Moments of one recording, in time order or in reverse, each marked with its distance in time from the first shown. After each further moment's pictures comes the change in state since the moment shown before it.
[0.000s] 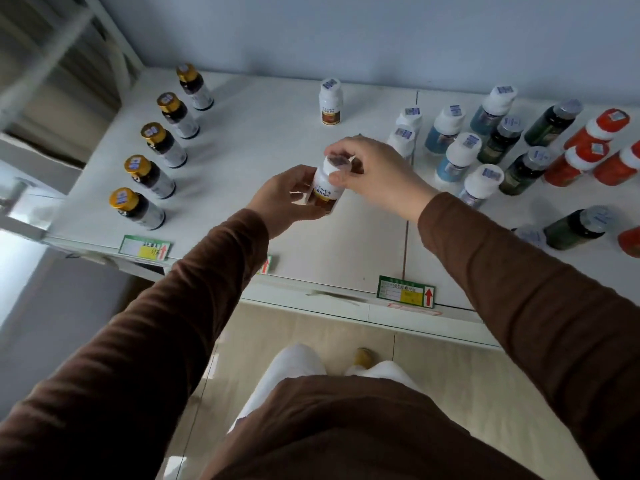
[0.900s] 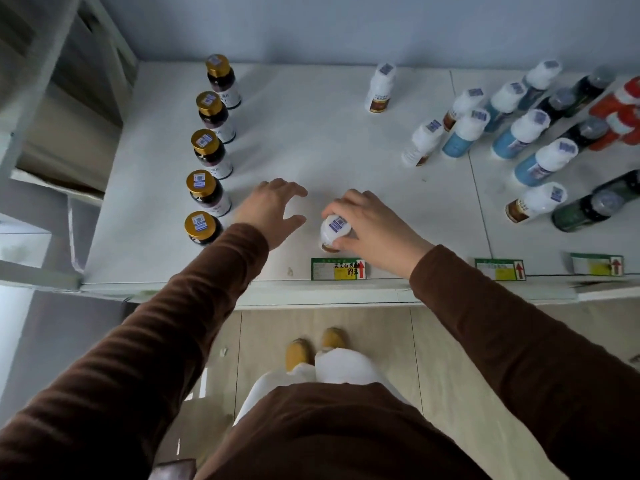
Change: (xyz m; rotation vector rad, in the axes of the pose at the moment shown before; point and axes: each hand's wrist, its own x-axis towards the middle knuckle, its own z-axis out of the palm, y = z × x) left_hand 0.005 -0.127 -0.152 0.675 -0.104 0.201; right_hand 0.024 -0.107 0.159 -0.287 -0.104 0.150
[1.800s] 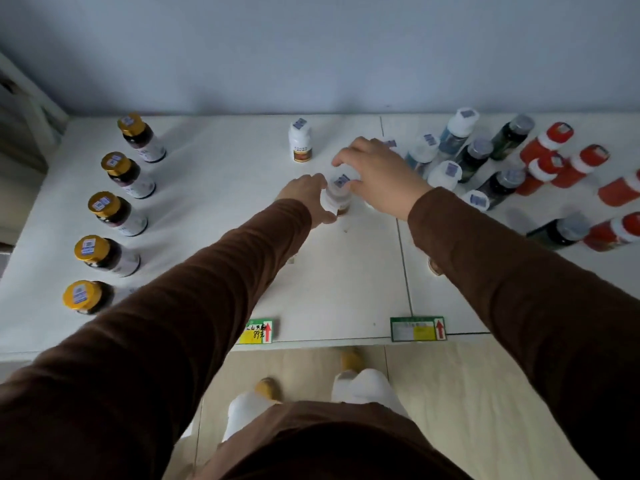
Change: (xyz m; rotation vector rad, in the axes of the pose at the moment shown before) left_hand 0.179 0.165 0.042 0.012 -0.125 -0.156; right_hand 0.053 0.175 -0.141 -0.220 0.129 0.001
